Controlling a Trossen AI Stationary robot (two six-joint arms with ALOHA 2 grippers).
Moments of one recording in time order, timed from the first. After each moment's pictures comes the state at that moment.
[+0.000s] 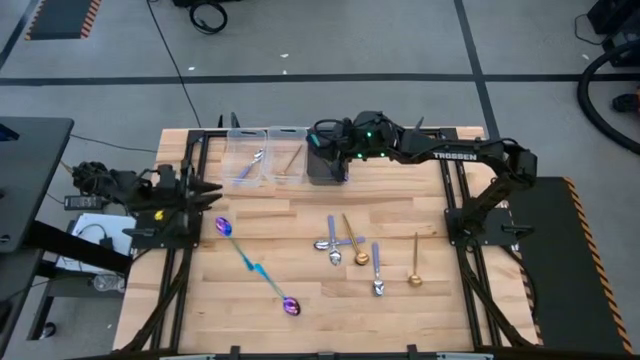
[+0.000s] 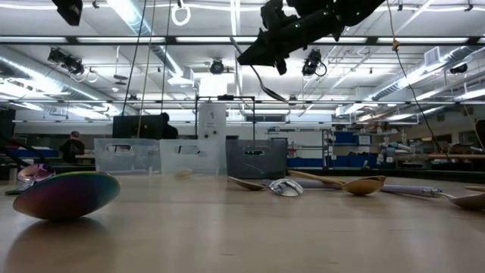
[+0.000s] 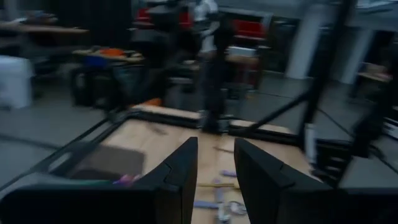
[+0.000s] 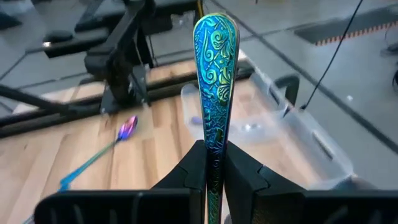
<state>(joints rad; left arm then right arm) -0.46 0.21 0.59 -0.36 -0.59 -0.13 -0.36 1.56 1.19 0.04 -0.18 0.06</state>
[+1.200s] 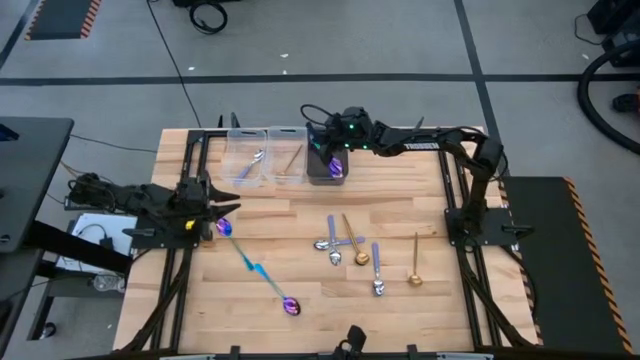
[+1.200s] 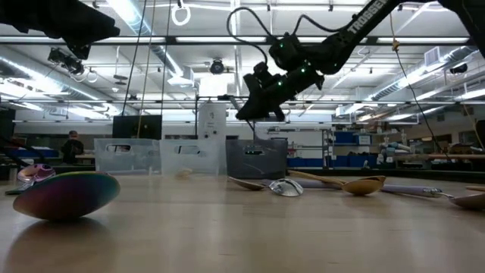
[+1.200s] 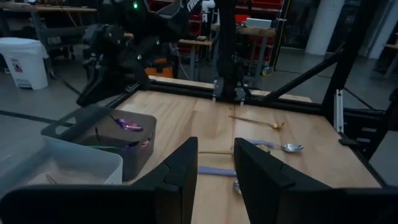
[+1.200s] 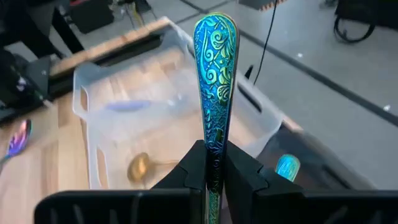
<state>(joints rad) -0.31 0.21 0.36 -0.24 -0.50 -0.15 -0.52 1.85 1.20 0.23 -0.13 0.16</state>
